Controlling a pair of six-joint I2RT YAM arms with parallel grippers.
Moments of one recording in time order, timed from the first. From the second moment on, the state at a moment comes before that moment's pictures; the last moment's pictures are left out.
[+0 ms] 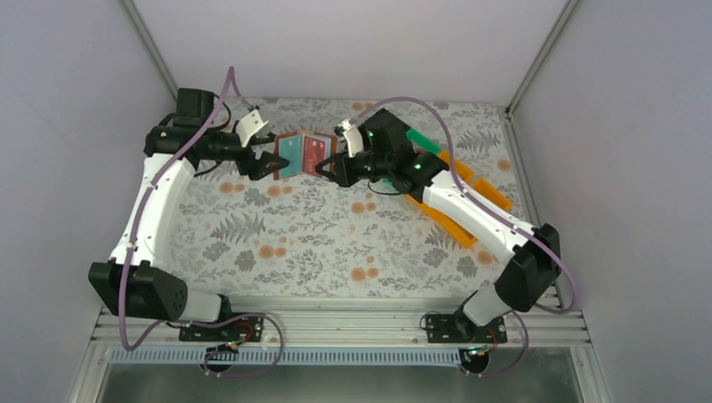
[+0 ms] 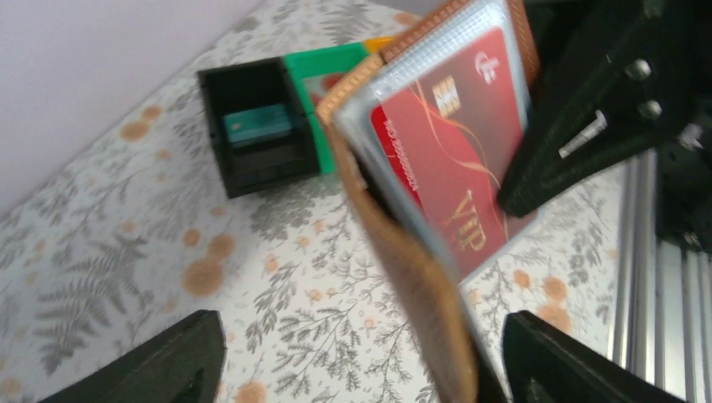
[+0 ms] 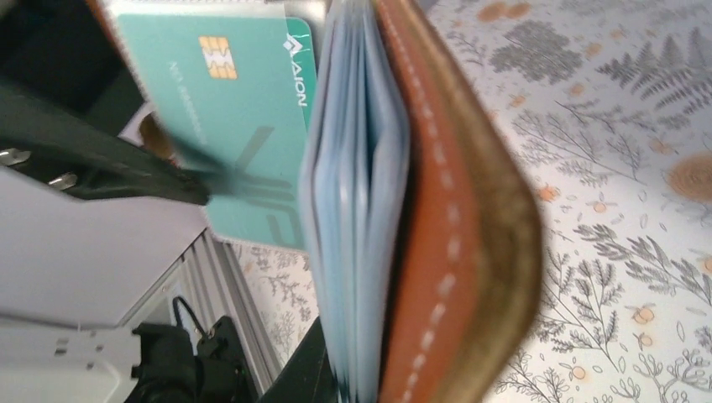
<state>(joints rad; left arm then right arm) -0.08 1.39 1.51 -1.00 0.83 0.67 0.73 1.55 1.41 -0.39 -0.48 0.39</state>
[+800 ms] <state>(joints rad) -0.08 1.35 1.54 -1.25 1.13 0.82 0.73 1.38 1.33 -0.40 -0.64 0.14</state>
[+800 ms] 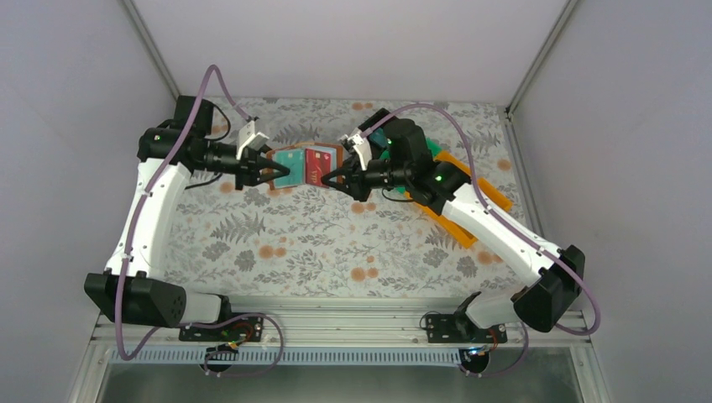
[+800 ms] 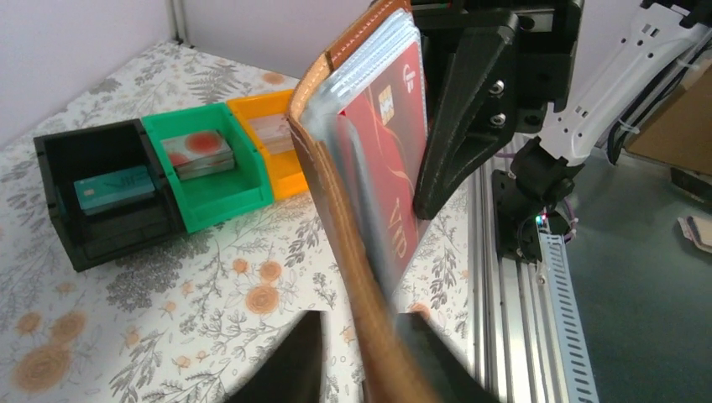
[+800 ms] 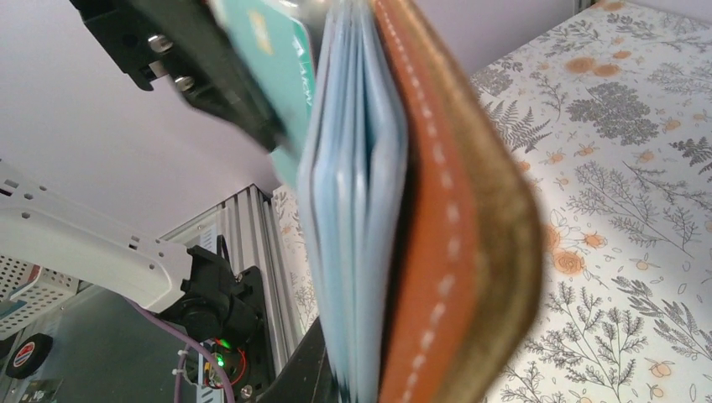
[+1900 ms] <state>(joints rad) -0.08 1.32 1.49 -1.13 1.01 0.59 0.71 1.29 1.34 -0.46 -0.42 0.18</state>
